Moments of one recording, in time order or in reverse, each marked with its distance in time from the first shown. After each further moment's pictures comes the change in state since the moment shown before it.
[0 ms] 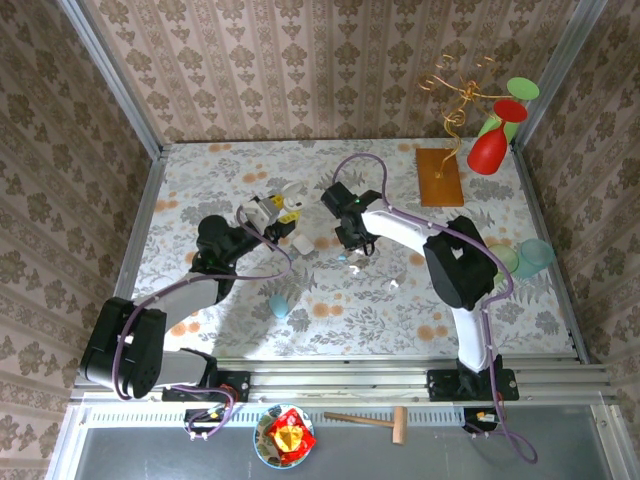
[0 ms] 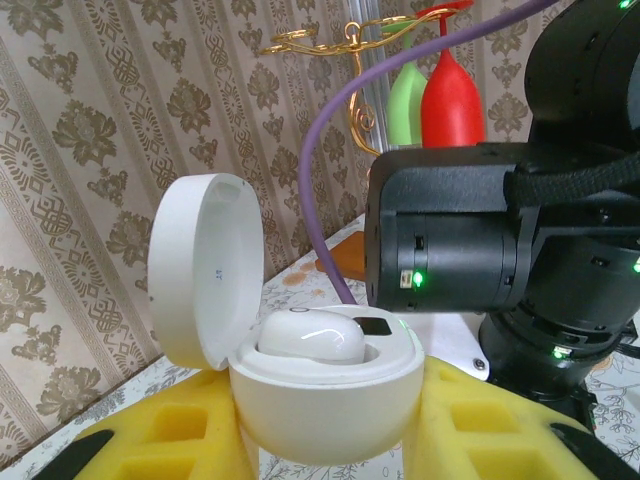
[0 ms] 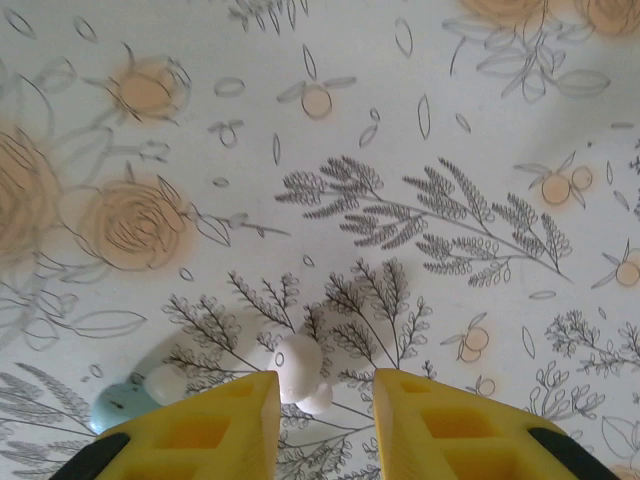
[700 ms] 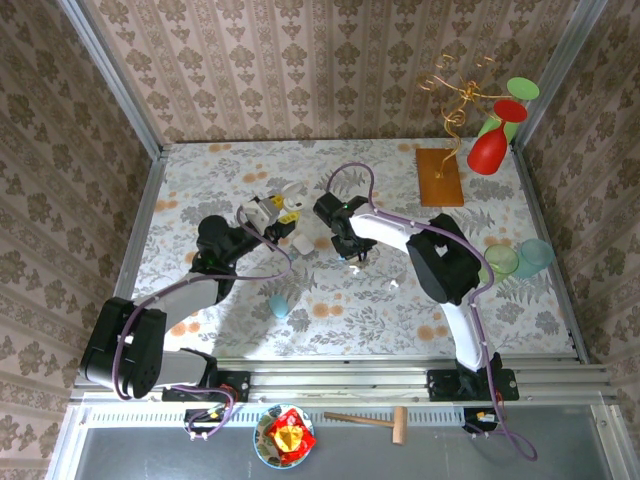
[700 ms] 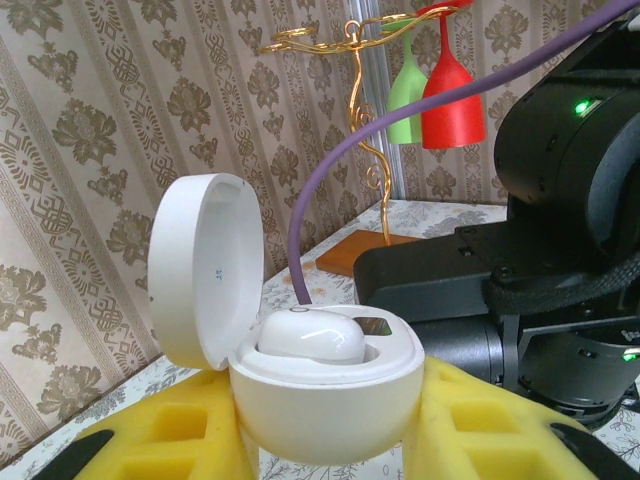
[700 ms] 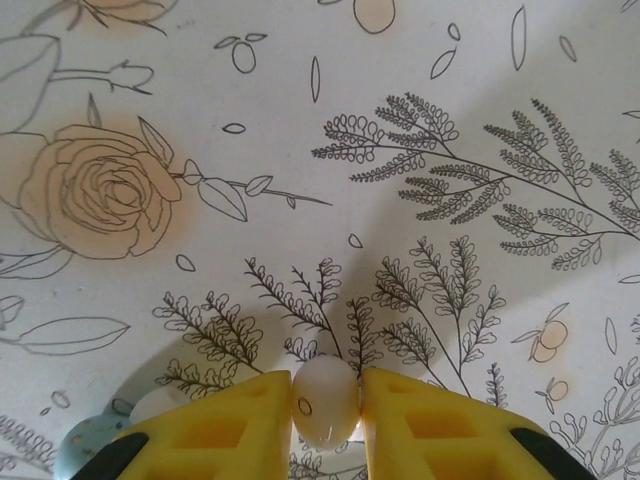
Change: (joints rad) left arm 0.000 0.000 -0.002 0.000 0.000 0.000; right arm 0.024 0.103 0.043 -0.047 0.020 0.042
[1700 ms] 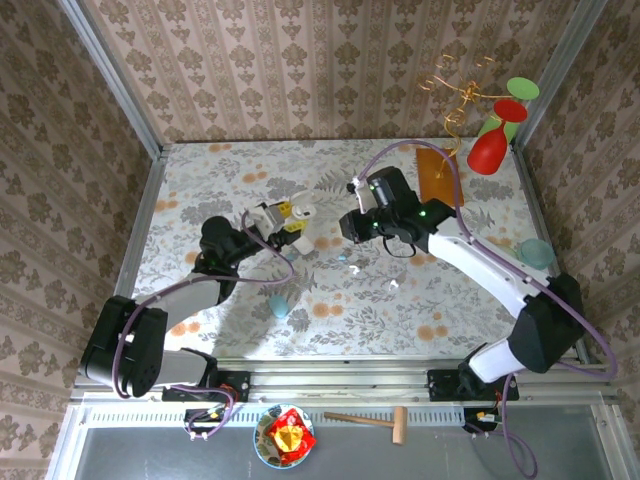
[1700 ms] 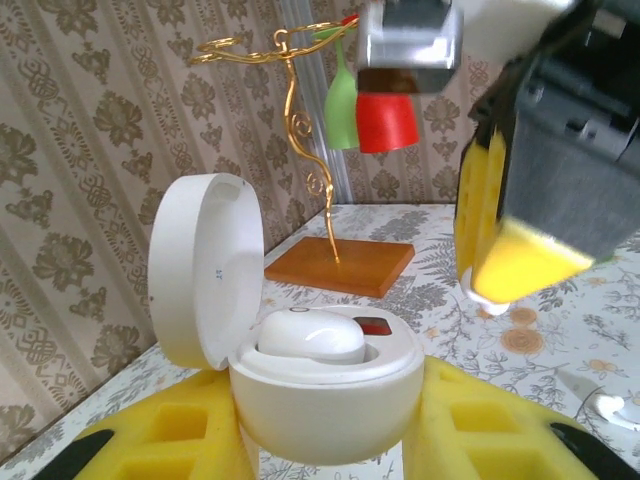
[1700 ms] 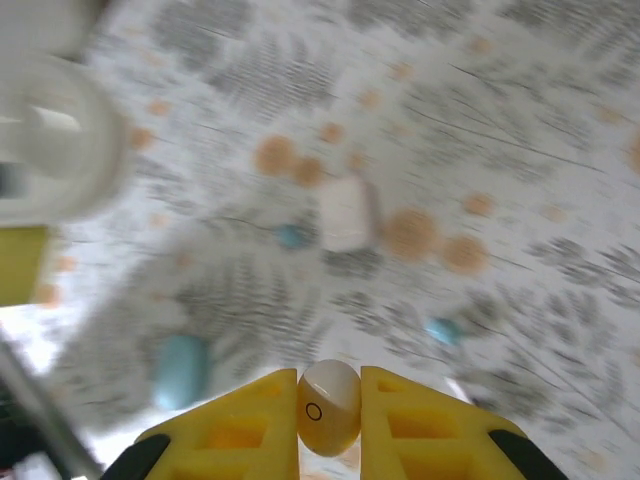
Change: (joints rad) left arm -0.027 0.008 -0.003 0.001 0.112 0.023; right arm -0.074 -0.688 -0.344 0.358 -0.583 -0.022
